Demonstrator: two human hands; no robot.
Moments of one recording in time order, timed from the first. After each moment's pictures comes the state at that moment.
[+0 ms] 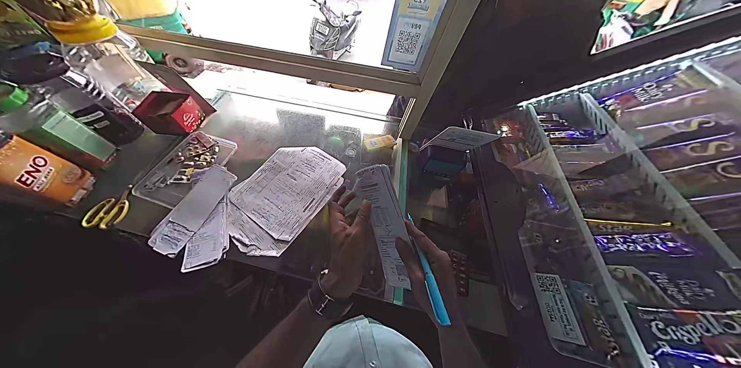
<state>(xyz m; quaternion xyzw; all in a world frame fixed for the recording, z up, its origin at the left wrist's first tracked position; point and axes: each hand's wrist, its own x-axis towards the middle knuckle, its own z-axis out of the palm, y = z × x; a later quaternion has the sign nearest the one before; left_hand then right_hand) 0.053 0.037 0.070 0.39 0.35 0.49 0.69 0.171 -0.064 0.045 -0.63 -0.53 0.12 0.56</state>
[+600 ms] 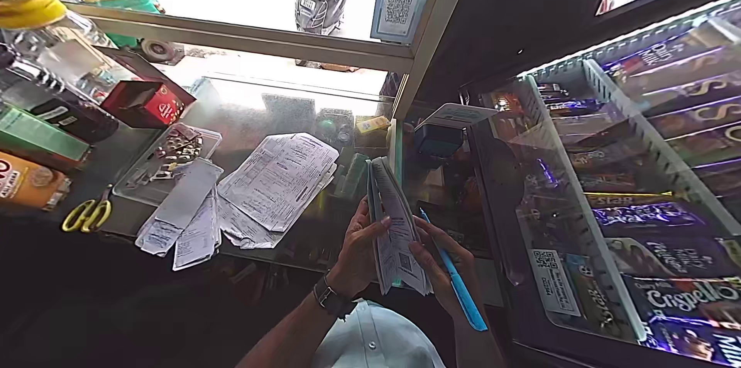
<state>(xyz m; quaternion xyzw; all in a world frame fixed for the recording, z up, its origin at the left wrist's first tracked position) 0.058 0.017 0.034 0.25 0.09 0.37 0.89 0.189 -0.093 0.049 -0.55 -0.52 0.22 0.62</state>
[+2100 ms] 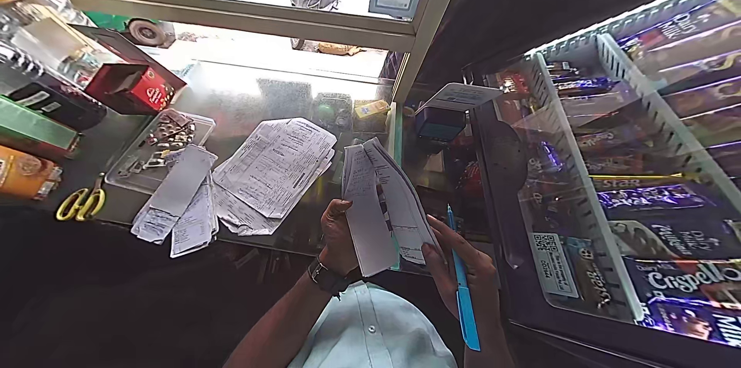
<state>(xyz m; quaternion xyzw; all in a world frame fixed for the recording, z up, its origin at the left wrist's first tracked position) 0.046 0.025 0.018 0.06 -0.03 0.37 0.93 0.189 -0.123 0.048 -0.62 -0.56 0.08 0.55</state>
